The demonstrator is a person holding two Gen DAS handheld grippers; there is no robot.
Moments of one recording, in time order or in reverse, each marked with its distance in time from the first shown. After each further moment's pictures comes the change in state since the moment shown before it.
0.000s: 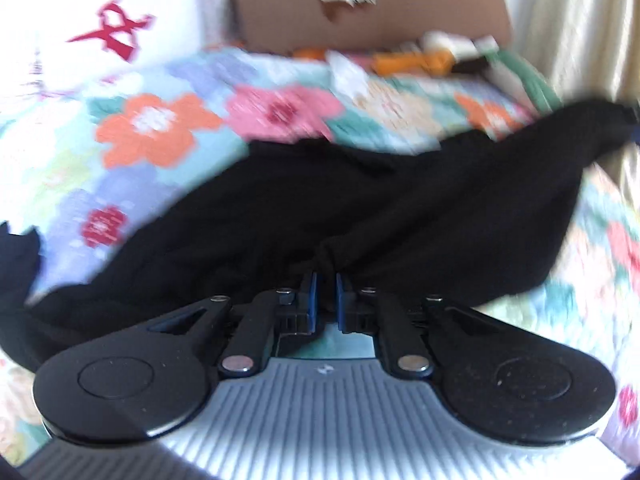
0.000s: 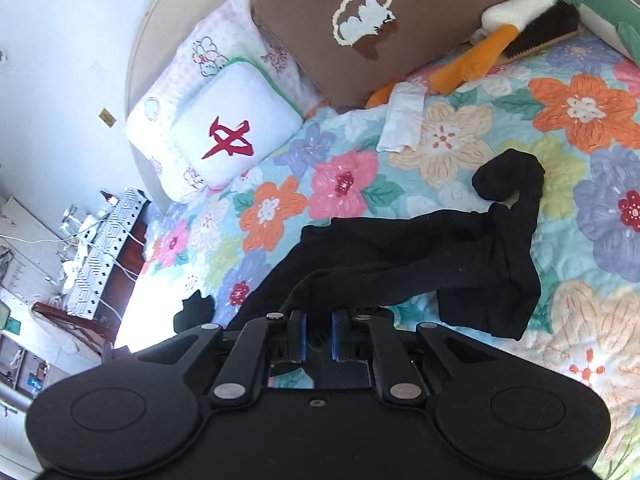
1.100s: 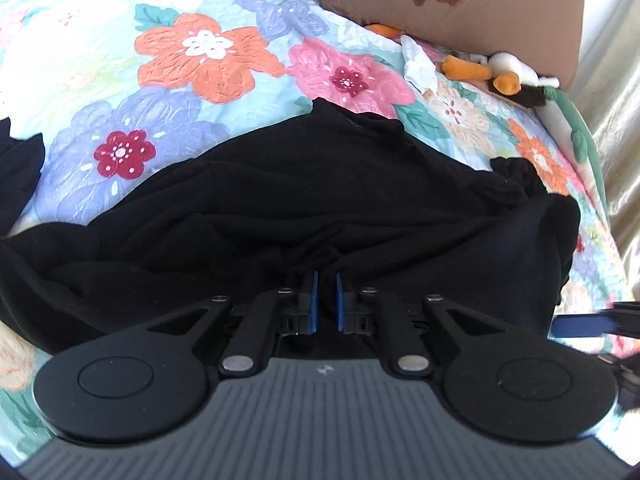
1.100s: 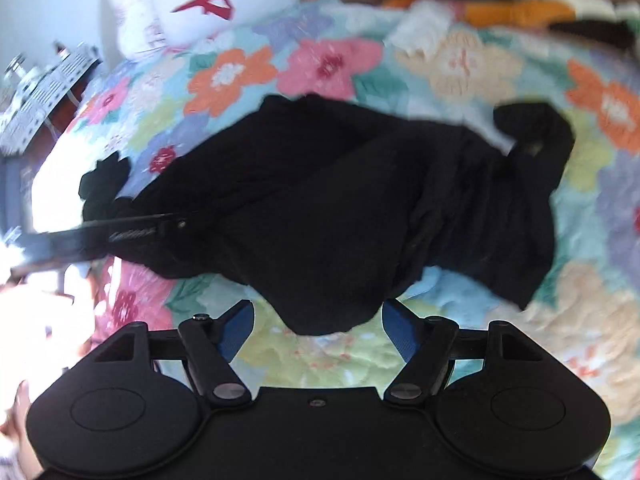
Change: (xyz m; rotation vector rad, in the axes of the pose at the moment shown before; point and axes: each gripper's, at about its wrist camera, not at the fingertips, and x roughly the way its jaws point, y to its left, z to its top) left arm 0.042 0.048 0.003 -0.232 0.135 -0.025; right arm 0.111 -0.006 -0.041 -0.199 0.252 -0.272
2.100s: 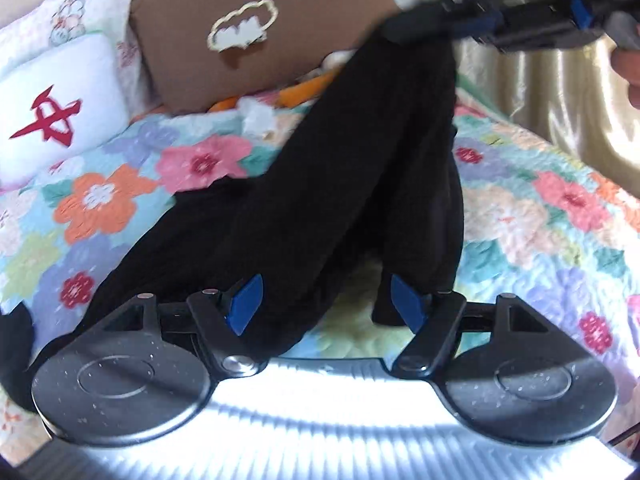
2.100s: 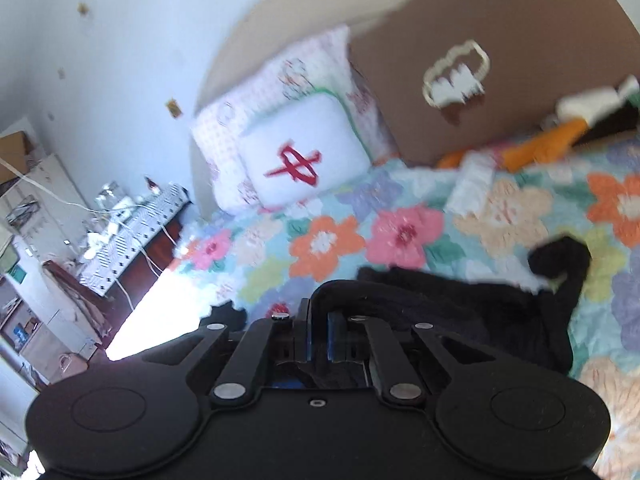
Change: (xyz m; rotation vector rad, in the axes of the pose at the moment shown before) left arm -0.077 -0.103 -0.063 0.574 -0.223 -0.116; right arm -0.144 0.029 0.001 -0.069 -0.475 0.280
